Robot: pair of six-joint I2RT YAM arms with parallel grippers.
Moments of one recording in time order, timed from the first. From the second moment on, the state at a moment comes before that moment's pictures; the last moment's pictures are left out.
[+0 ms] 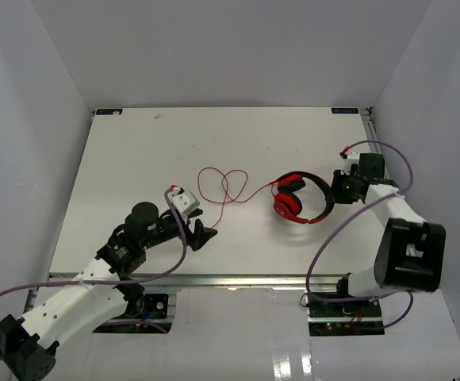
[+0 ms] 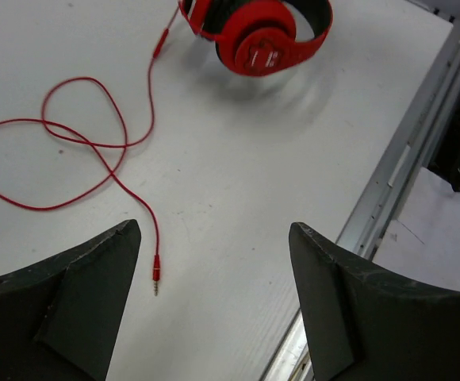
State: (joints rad) left arm -0.68 0.62 0.49 -0.08 0.28 -0.01; right arm -0.11 1.52 0.86 -0.35 -0.31 -0.04
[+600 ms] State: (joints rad) left arm -0.73 1.03 0.68 0.02 0.52 0.13; right arm -0.14 0.91 0.92 -0.57 -0.82 -0.32
